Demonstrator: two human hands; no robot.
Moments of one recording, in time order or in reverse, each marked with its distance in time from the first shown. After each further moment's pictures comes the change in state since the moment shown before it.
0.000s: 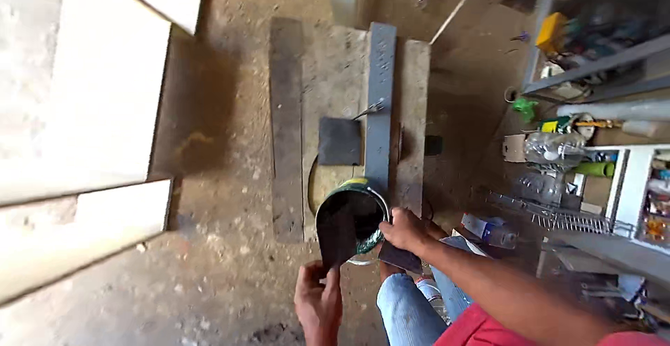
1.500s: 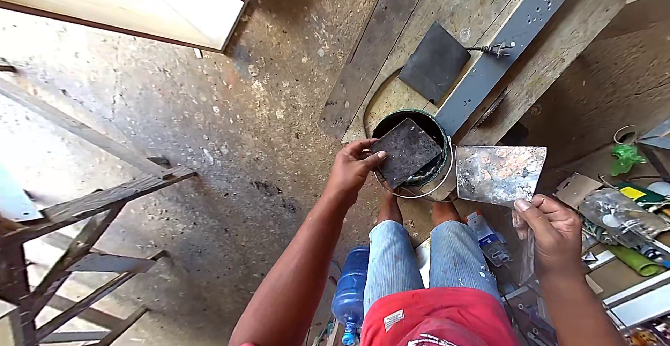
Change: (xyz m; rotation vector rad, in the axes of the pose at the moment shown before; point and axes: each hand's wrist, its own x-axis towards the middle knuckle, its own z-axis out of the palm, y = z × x) left_hand 0.070 -0.019 -0.001 -0.526 -0.139 -0.439; right_hand -0.055 0.064 -0.077 0.557 0.236 -0.681
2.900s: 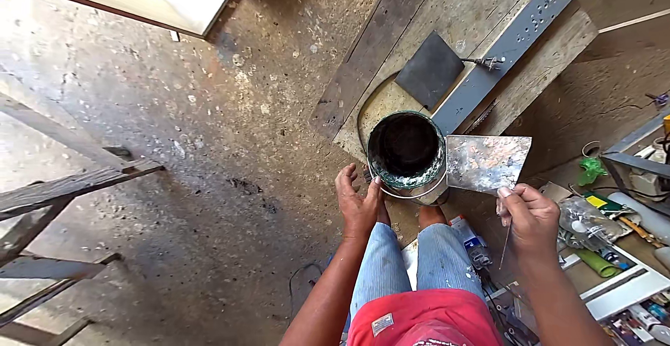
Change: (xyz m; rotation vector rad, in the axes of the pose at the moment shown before) left_hand -0.037 -0.093 0.026 0.308 0.455 0.324; right_hand 0.024 -0.005 0.020 -0.133 0.023 -0.102
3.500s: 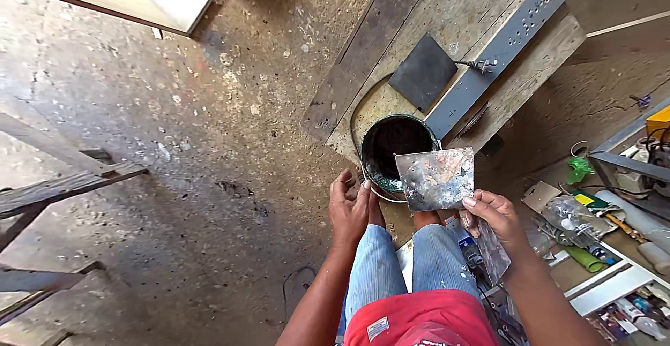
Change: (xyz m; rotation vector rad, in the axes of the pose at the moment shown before) left_hand 0.001 0.007 -0.009 -0.101 -0.105 -0.099; right_hand 0.000 -0.011 0.021 0.396 -0.312 0.404
